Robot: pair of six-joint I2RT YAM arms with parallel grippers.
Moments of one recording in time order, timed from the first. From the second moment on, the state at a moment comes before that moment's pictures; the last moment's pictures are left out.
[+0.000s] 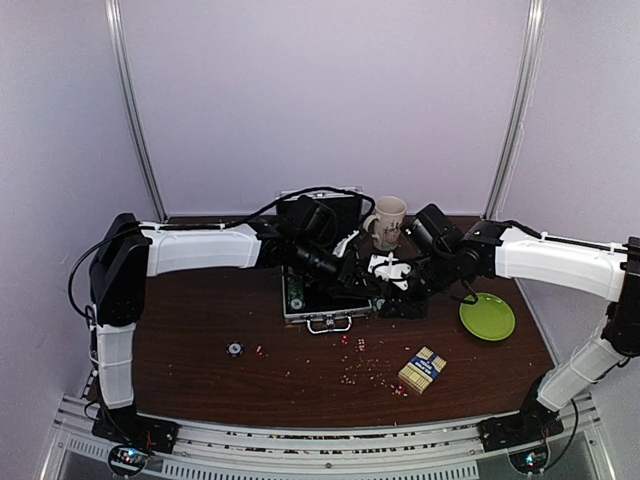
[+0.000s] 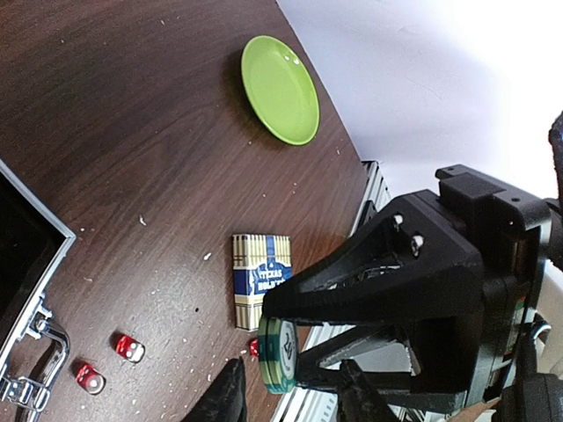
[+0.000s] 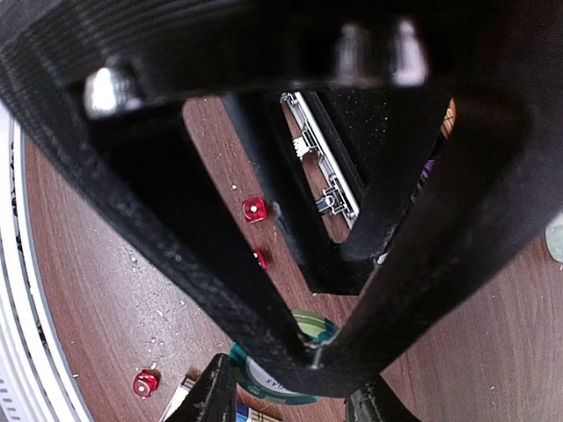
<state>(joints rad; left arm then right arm) -0.89 2.05 1.62 -0.25 0.73 -0.63 0.78 1.48 1.15 -0.66 -0.18 -0.46</state>
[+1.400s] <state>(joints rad) -0.87 2.08 1.49 0.16 0.83 -0.87 0.78 1.40 1.11 -0.56 -0.15 -0.41</state>
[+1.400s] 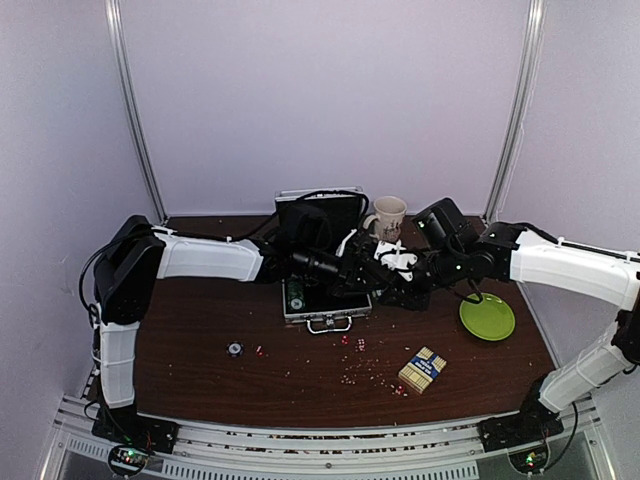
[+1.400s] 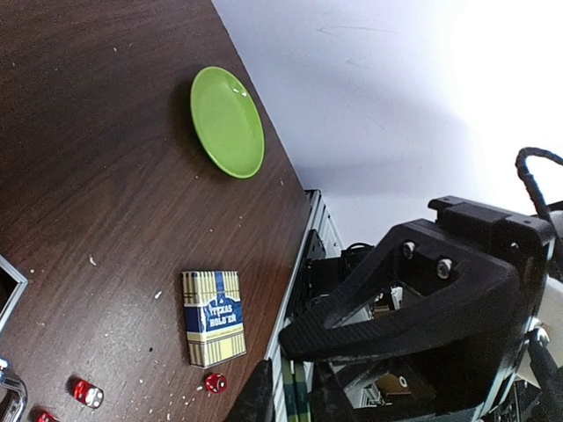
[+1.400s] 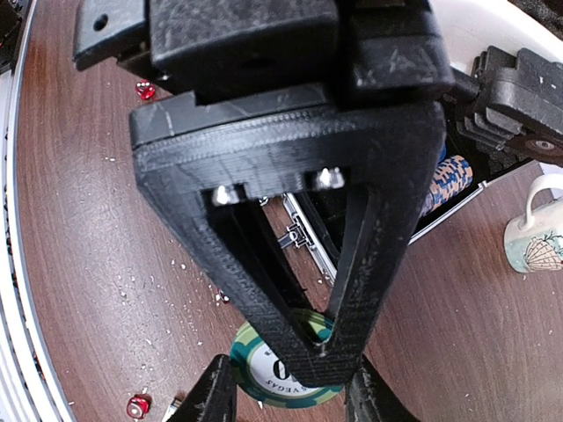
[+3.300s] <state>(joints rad) -0.77 2.14 1.77 -0.88 0.13 0.59 0.50 1.29 0.89 -0.60 -0.40 -0.39</state>
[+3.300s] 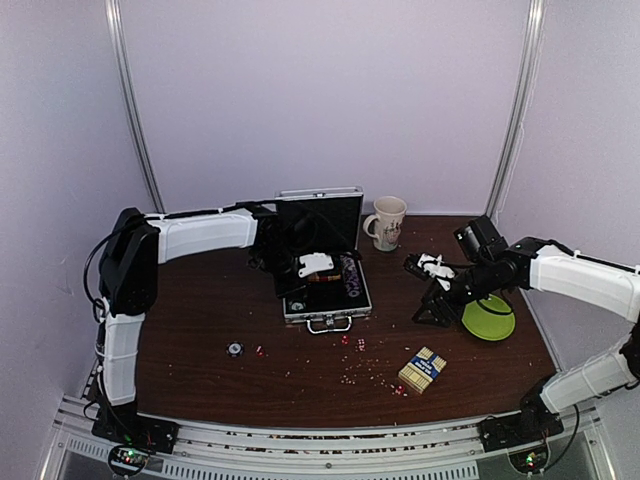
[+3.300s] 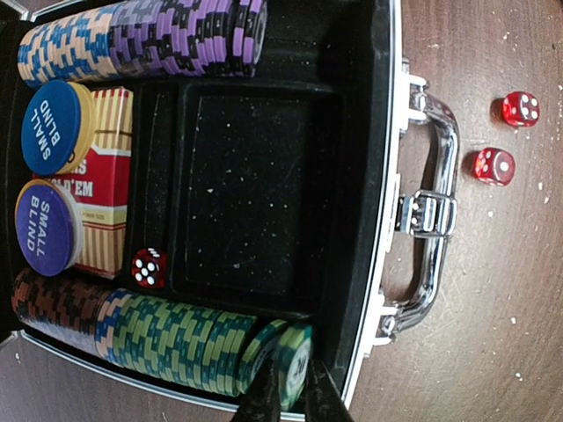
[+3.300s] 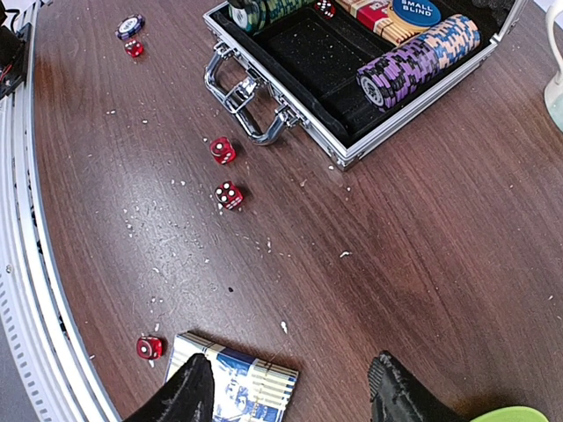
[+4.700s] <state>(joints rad) -0.79 2.06 1.56 -0.67 -0.07 -0.06 0.49 1.35 0.89 -0.60 -0.41 -0.40</state>
